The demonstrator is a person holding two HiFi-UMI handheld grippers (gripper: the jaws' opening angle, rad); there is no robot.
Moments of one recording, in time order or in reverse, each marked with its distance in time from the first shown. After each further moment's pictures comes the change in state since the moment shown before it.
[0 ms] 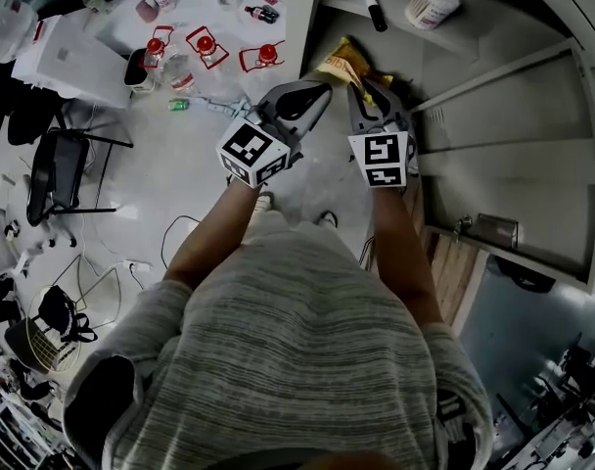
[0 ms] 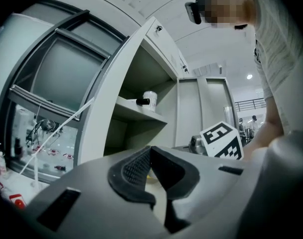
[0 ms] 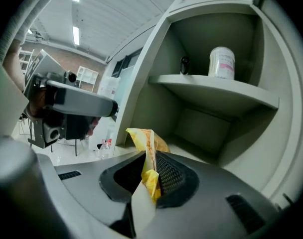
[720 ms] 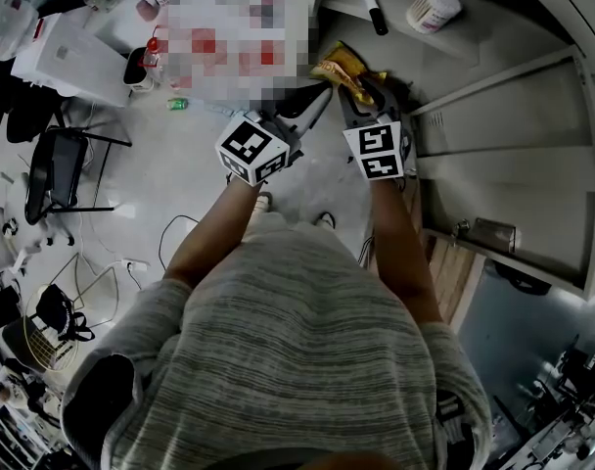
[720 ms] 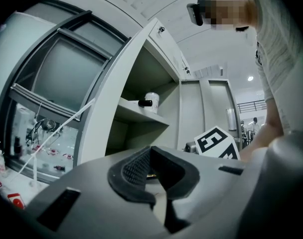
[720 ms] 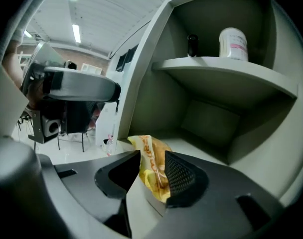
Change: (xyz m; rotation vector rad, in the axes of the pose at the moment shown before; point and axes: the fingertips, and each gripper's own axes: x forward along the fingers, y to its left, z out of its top) left arm 0.005 0.006 0.006 -0.016 -0.018 0.006; right arm 0.020 0.008 -0.014 0.002 0.083 0.081
